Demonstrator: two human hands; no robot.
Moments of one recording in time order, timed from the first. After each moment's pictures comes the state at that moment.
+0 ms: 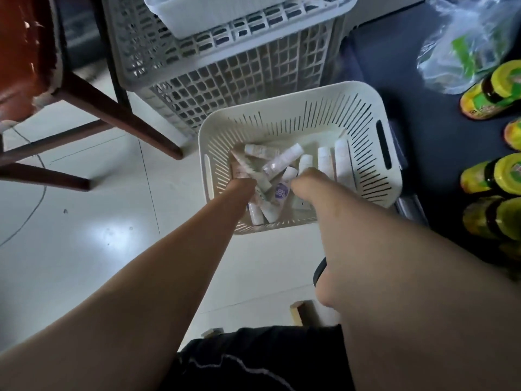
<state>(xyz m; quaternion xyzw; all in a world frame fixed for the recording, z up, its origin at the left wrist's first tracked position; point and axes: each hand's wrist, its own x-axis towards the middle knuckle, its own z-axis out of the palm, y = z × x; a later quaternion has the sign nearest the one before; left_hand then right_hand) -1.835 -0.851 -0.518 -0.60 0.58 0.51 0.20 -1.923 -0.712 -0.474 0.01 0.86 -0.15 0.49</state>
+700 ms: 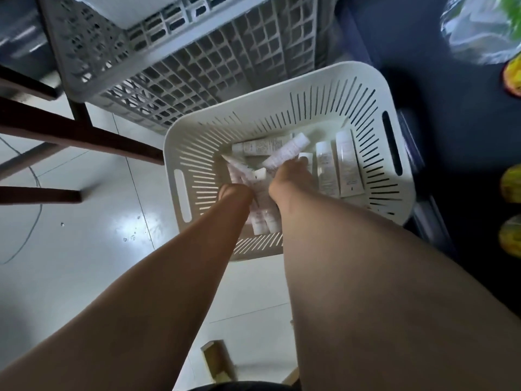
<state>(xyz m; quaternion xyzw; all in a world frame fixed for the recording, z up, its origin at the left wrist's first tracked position) -1.865 -0.848 -0.592 -0.57 0.70 0.27 0.33 -1.940 -0.748 -0.564 0.00 0.89 -0.16 0.43</state>
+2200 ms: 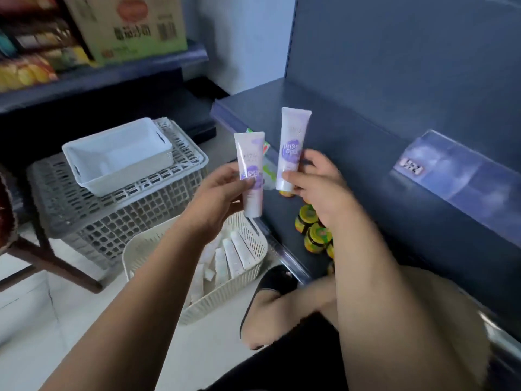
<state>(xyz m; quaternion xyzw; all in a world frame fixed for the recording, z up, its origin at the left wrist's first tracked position) -1.874 -0.715 -0.223 -0.05 0.63 0.78 0.07 -1.914 -0.517 -0.203 0.02 0.69 -0.72 0.10</state>
